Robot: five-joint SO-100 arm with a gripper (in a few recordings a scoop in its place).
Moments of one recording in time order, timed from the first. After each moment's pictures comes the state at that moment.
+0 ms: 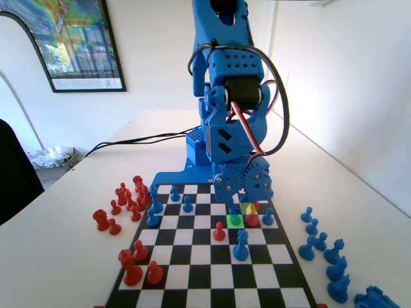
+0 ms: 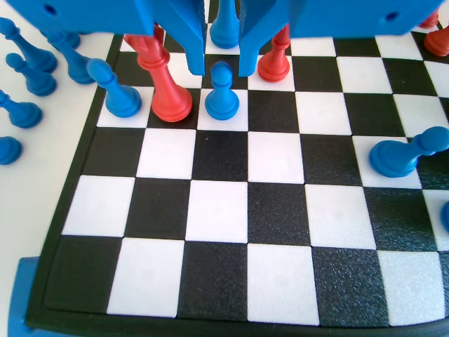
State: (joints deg) arm -8.5 86.1 131.3 31.5 -83.7
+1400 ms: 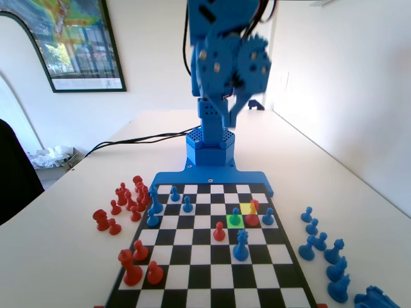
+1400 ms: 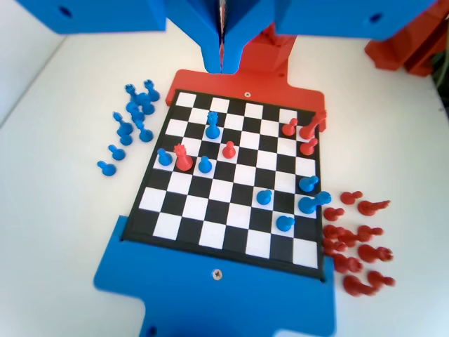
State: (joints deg) arm -3.9 126.0 111.6 86.5 -97.2
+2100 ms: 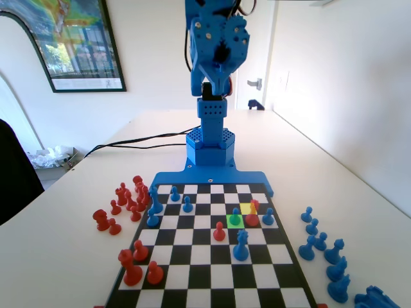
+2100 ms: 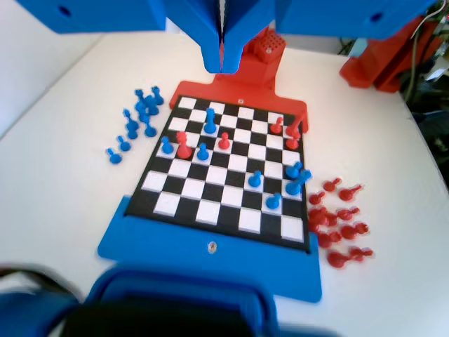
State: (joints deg) arm -2.5 154.0 123.8 95.3 -98.9
